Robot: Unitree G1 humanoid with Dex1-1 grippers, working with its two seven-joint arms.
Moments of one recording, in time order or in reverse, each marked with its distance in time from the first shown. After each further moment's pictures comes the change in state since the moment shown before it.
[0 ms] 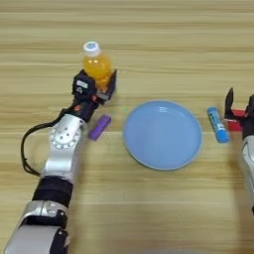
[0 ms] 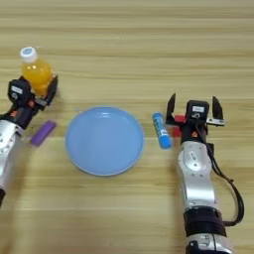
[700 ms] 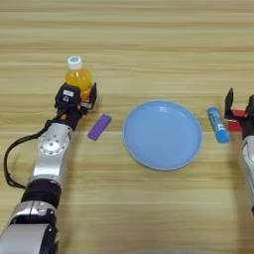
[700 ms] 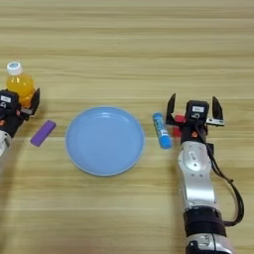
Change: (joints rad) left arm 0.003 0.042 0.024 0.145 0.055 -0.005 0.081; right arm 0.000 0.000 0.001 0.001 -0.001 0.000 -0.002
